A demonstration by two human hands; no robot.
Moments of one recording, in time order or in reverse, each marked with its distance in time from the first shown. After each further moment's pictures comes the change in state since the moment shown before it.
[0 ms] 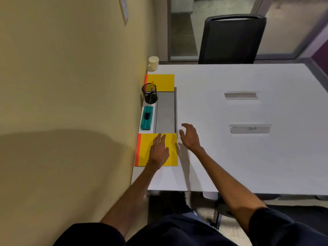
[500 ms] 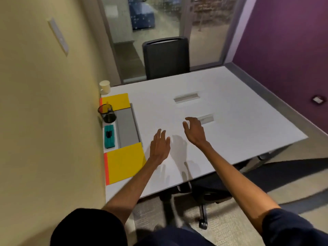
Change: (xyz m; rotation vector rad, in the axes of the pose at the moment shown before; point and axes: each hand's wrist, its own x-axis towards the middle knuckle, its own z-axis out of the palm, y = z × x) left_hand -0.021 0.147 0.019 -0.120 -0.066 0.250; right_hand -0.100 0.036 -0.166 -0.070 0.409 0.099
